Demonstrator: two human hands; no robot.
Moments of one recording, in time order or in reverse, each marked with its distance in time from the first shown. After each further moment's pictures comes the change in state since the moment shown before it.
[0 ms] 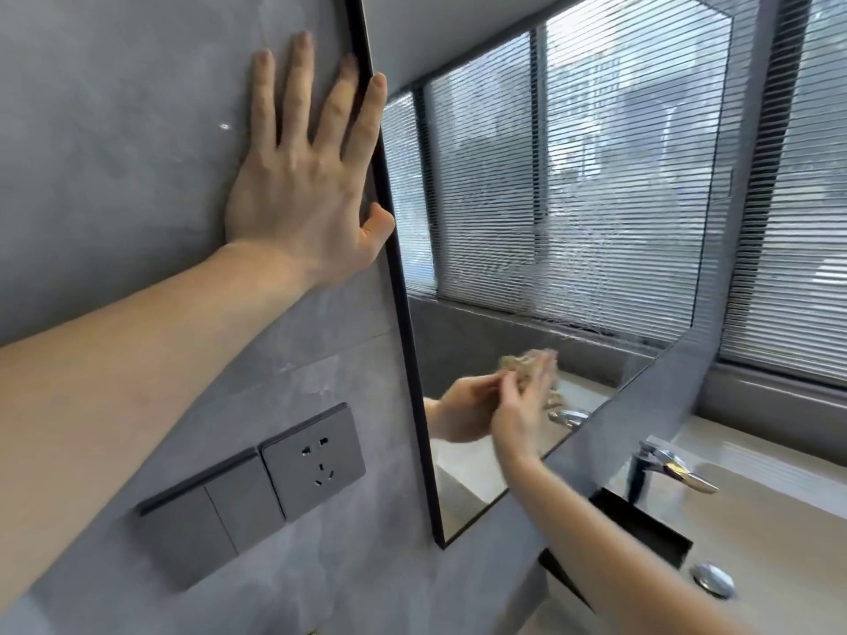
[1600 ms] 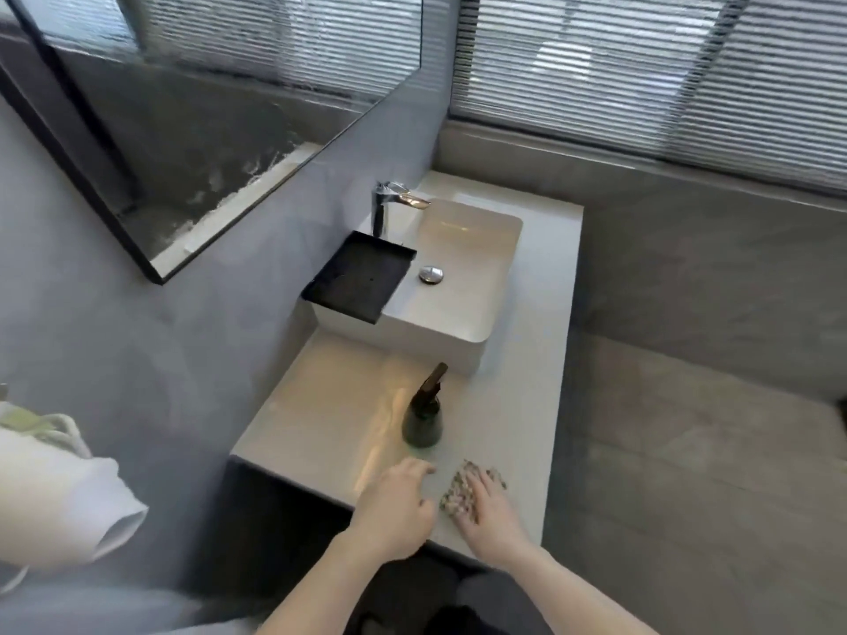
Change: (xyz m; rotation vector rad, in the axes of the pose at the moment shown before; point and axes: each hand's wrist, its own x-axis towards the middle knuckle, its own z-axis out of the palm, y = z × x) left_hand -0.436 0.387 -0.228 -1.555 -1.559 0.321; right_hand -0.402 0.195 -0.432 -1.130 -0.451 0.759
